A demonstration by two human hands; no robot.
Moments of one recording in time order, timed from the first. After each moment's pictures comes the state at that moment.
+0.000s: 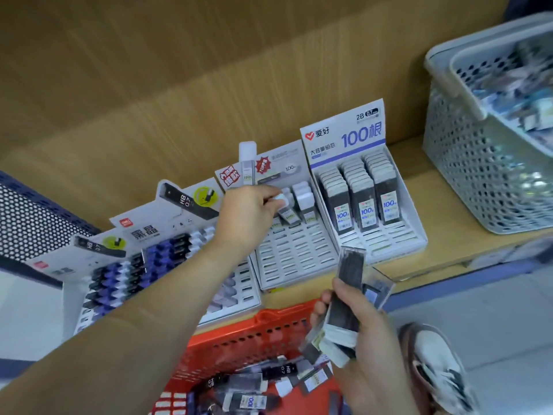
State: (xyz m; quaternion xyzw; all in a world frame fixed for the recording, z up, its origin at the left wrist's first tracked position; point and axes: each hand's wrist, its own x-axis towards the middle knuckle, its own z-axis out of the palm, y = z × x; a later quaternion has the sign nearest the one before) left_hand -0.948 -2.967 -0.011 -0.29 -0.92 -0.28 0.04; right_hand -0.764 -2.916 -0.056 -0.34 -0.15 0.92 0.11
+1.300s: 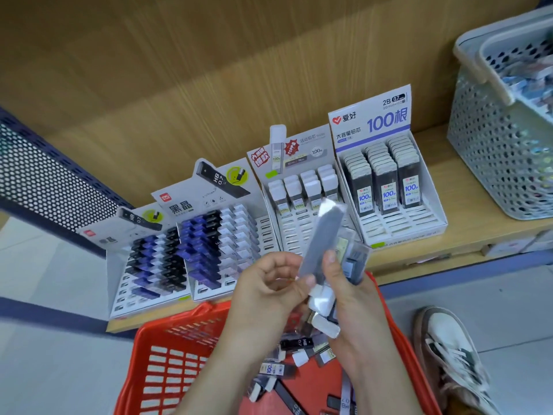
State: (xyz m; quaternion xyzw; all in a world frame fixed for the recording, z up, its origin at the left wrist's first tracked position) left_hand -0.808 -3.043 -0.002 -0.06 -0.75 -0.62 -0.22; right_hand -0.761 -2.948 -0.044 -0.26 -0.32 0.91 0.10
